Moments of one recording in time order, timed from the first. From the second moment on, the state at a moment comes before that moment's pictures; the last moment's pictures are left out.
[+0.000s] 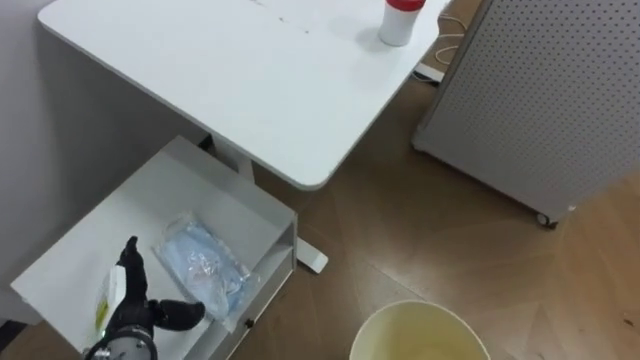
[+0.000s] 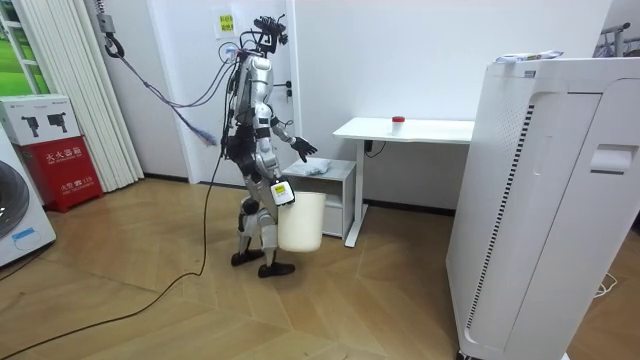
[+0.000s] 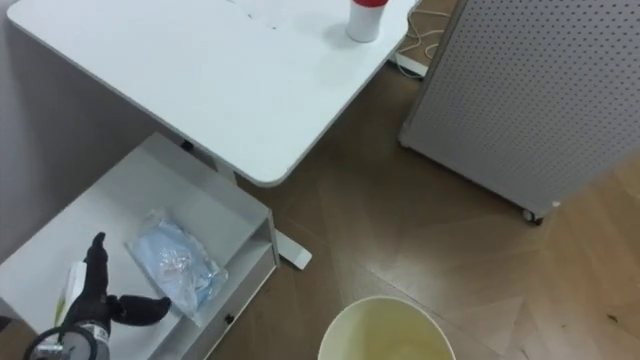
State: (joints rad) left arm -0.42 0.27 -0.08 1.14 0.21 -0.23 0.49; right arm -0.15 -0.31 0.21 1.32 0.46 -0.18 0.11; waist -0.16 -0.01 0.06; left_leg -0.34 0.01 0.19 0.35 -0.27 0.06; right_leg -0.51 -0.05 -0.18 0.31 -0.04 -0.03
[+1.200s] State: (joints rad) left arm -0.49 0.28 -0.25 1.19 0.34 -0.25 0.65; right arm -0.14 -0.35 0.33 1.32 0.67 -0.16 0.03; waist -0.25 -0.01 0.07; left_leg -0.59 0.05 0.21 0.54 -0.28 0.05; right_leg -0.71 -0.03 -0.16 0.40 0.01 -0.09
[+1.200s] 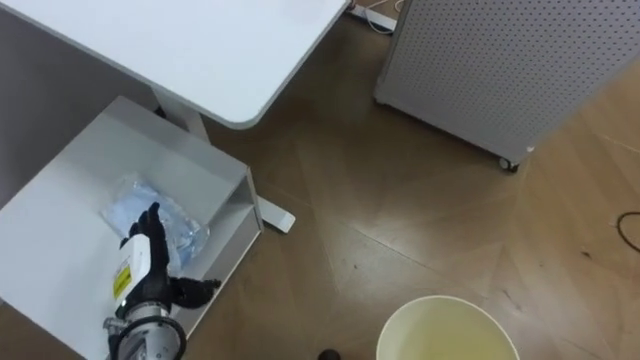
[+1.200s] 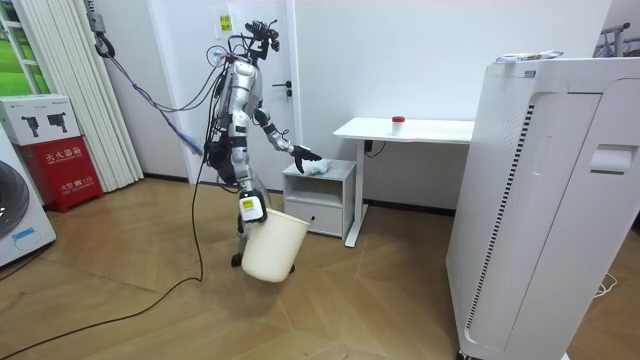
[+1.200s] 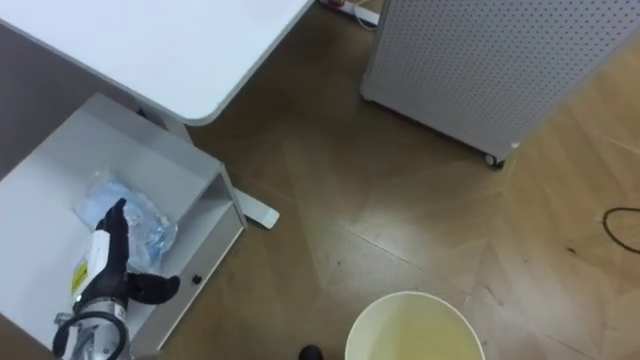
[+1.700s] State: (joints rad) left arm -0.52 0.31 -0.32 1.24 0.42 -0.19 0.60; right arm -0.12 -0.35 0.33 1.32 0.67 -0.11 0.02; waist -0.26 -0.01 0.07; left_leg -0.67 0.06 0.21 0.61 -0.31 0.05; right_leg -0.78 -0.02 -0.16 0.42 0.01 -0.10
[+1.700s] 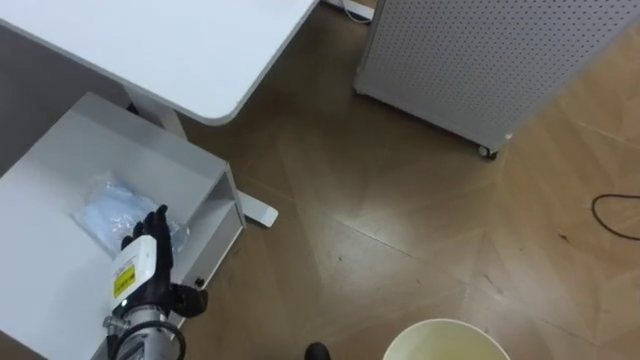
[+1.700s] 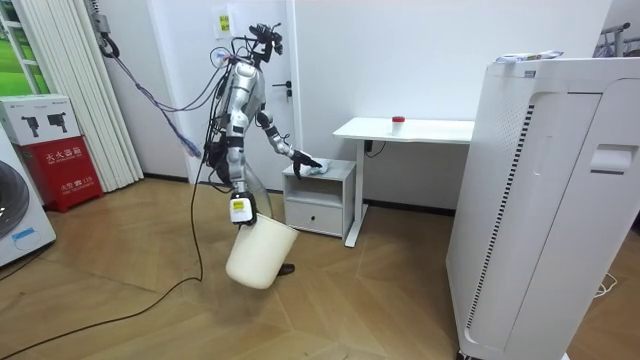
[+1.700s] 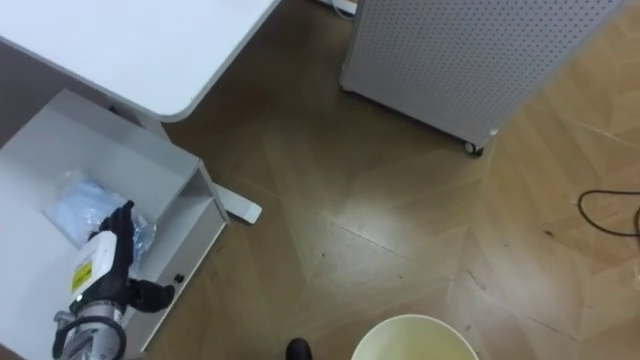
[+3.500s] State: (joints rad) left arm -0.60 0.39 -0.31 1.35 0.50 -0.10 0.69; right arm -0.14 -0.38 0.37 1.28 0.61 -0.04 -0.07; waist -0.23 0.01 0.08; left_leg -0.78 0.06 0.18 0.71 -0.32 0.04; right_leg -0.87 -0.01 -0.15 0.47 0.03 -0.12
